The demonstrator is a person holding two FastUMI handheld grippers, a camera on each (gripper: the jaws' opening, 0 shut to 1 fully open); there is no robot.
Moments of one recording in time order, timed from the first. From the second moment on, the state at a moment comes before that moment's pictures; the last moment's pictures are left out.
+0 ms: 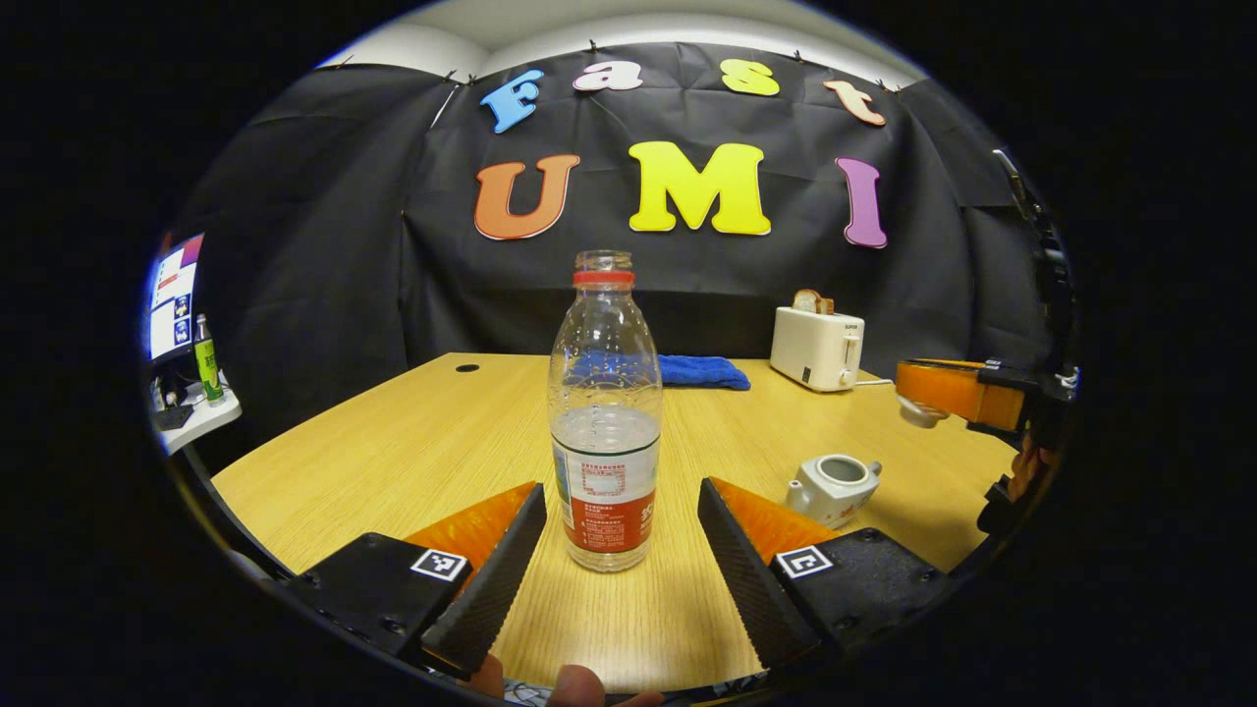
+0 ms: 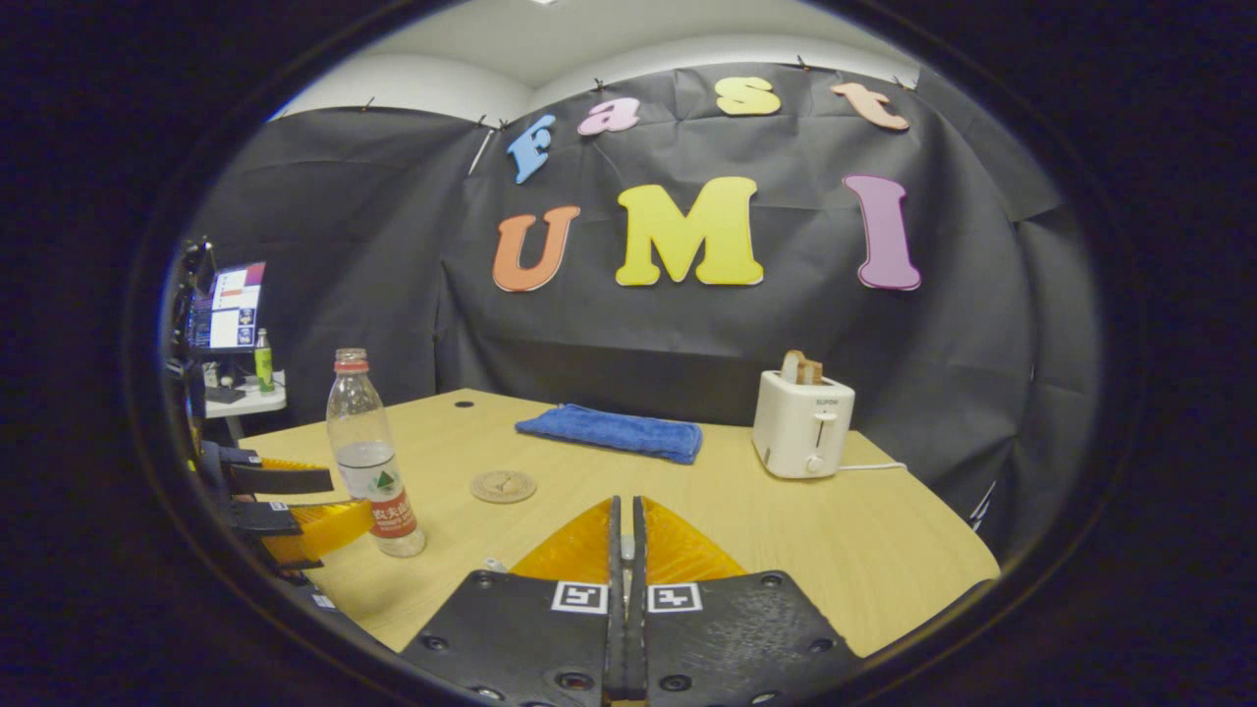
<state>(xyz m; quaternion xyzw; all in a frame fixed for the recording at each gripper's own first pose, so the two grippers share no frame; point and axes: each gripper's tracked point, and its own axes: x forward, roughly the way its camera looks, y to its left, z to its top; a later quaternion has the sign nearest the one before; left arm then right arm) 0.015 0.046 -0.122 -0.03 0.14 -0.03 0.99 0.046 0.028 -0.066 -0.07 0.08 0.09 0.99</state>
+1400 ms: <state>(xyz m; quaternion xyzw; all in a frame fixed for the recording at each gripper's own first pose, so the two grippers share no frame) 0.076 0.069 -0.042 0.58 0.03 0.01 0.82 0.027 -0.060 -0.072 -0.05 0.10 0.06 0.99</state>
